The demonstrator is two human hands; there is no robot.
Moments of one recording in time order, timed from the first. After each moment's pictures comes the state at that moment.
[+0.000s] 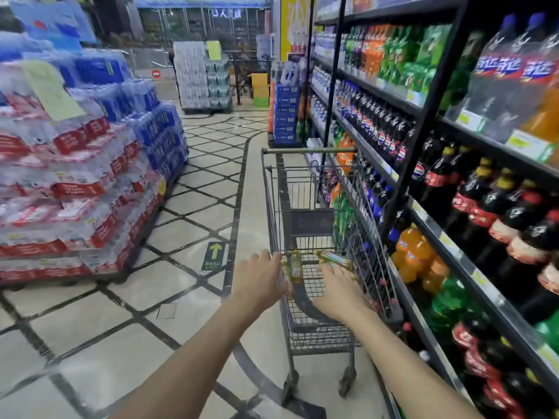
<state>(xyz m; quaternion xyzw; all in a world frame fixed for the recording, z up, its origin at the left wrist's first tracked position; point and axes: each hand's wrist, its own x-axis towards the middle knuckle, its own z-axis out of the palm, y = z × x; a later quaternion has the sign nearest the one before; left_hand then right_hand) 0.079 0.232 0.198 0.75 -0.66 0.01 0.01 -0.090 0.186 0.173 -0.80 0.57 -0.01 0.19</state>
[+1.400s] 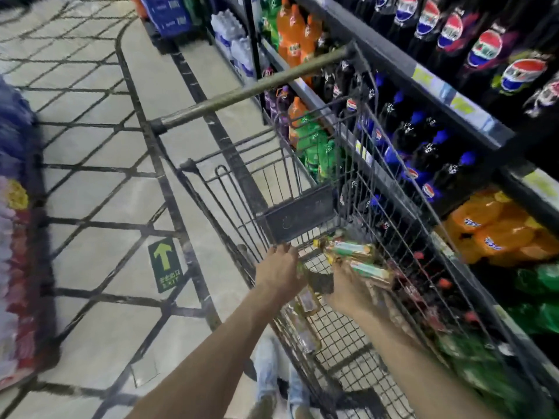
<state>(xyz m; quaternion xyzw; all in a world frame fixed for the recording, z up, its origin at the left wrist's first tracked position) 0.190 -0.271 0.013 0.60 -0.76 -0.23 -0.13 0.040 -0.232 -0.047 -0.57 0.73 0.07 0.36</state>
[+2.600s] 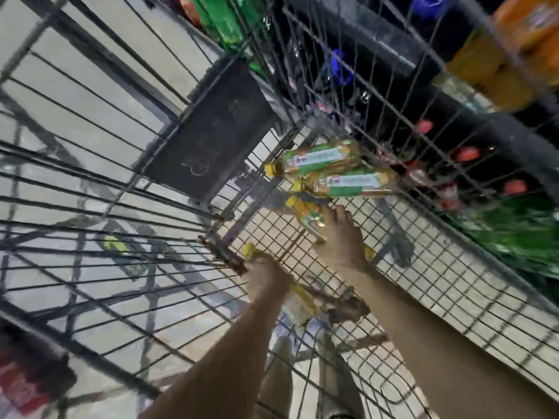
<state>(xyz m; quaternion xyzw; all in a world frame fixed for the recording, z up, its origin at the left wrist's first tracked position) 0.142 -0.244 -0.263 0.73 -0.50 -0.35 -0.30 -0.007 -0.226 -0.295 -0.47 0.81 -0.01 0.36</state>
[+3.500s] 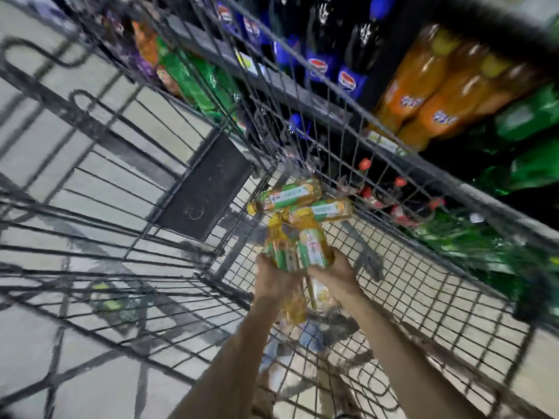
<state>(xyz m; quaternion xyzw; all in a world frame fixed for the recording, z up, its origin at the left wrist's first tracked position) 0.106 -0.259 -0.183 0.67 -0.47 -0.57 -0.06 -0.012 -0.180 -0.201 -0.09 0.76 -0.34 0.55</state>
